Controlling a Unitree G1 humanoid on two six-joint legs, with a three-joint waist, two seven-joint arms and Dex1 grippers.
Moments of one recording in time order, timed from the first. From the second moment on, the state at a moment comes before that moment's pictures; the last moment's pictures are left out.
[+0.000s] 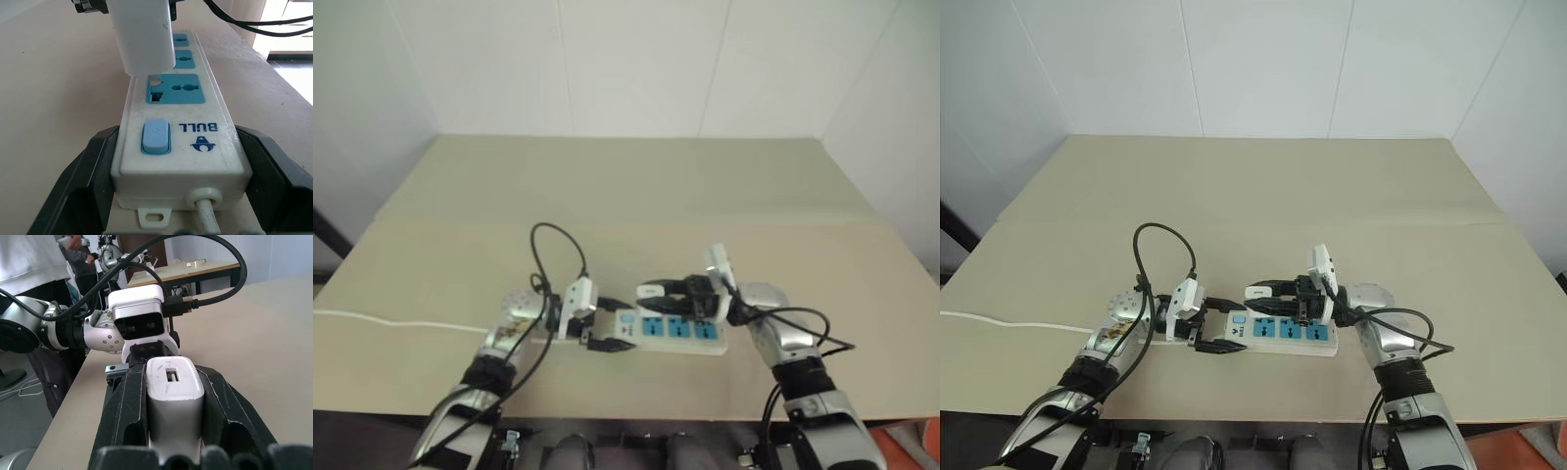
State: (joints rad) left arm -0.52 0.37 -0.21 0.49 -0.22 -0.15 -1.43; right arm -0.50 -0.36 0.10 0.27 0.47 0.14 1.35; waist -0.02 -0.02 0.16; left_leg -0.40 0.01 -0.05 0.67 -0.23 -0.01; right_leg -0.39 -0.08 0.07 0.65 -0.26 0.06
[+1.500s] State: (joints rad) left arm -0.52 0.37 -0.23 0.49 -0.23 -0.15 -1.43; right arm -0.42 -0.39 0.10 0.27 0.44 0.02 1.35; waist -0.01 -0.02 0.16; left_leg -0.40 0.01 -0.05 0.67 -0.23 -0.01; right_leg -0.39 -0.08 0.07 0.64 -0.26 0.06
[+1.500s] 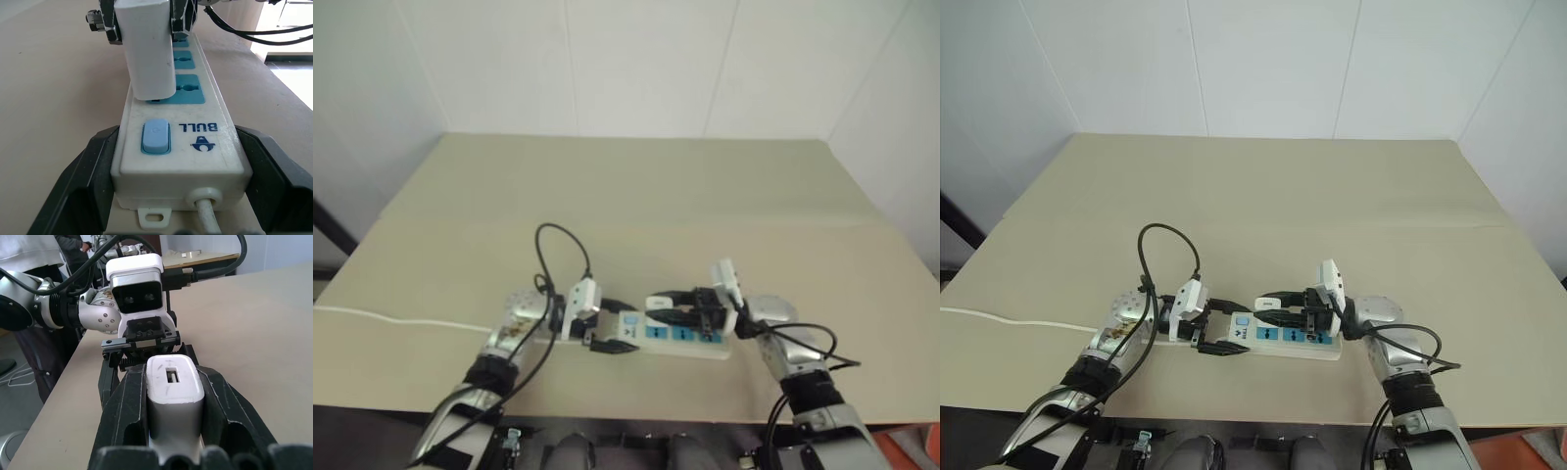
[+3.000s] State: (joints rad) left arm -0.52 0.38 -0.23 0.51 -0.23 -0.16 -1.43; right arm -0.45 -0.40 0.16 0.39 0.35 -0.16 1.27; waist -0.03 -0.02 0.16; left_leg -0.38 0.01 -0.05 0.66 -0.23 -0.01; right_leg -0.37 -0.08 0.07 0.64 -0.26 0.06
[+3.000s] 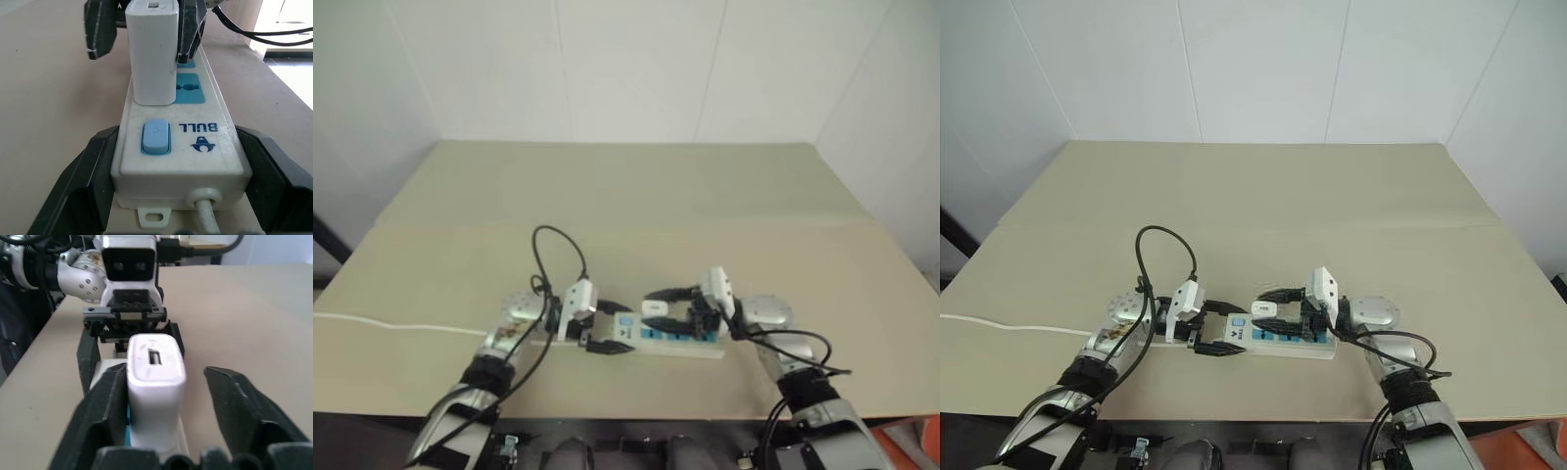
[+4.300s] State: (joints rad) left arm -0.39 0.75 -0.05 0.37 -0.36 -0.09 -1.61; right arm -0.10 -1.05 -0.15 0.04 0.41 0.02 1.41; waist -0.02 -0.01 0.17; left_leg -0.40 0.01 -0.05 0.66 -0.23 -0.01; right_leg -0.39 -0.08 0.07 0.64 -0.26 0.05
